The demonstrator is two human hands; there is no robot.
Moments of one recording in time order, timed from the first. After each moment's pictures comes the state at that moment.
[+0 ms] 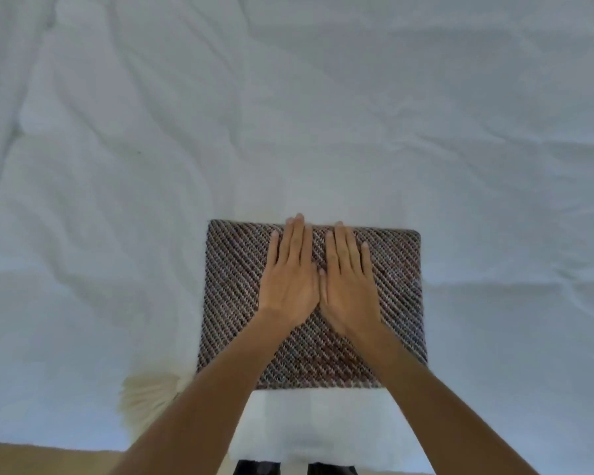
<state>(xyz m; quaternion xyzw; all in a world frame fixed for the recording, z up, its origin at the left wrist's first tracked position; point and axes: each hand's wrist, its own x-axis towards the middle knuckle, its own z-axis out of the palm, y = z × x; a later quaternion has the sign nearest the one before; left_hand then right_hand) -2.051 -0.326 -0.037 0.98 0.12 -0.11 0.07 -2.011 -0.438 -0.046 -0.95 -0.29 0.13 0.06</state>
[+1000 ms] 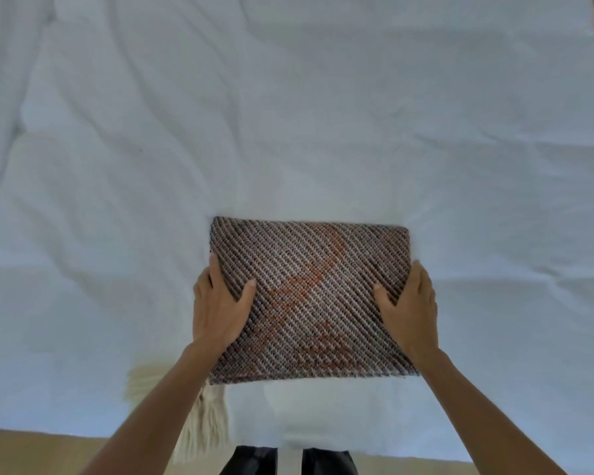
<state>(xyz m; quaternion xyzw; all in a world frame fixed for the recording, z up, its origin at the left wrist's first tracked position) -2.126 -0.270 -0.033 0.84 0.41 -0.13 0.33 -2.008 -0.527 -0.034 -0.96 -0.01 0.21 0.19</state>
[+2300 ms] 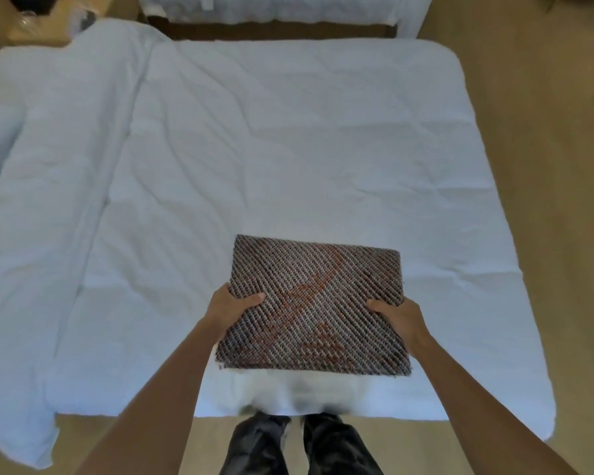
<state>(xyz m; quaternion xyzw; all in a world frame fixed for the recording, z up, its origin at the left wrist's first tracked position) -2.148 -0.296 0.141 0.68 0.46 -0.16 0.55 -2.042 -0.600 0.136 -0.73 0.20 0.34 0.55</state>
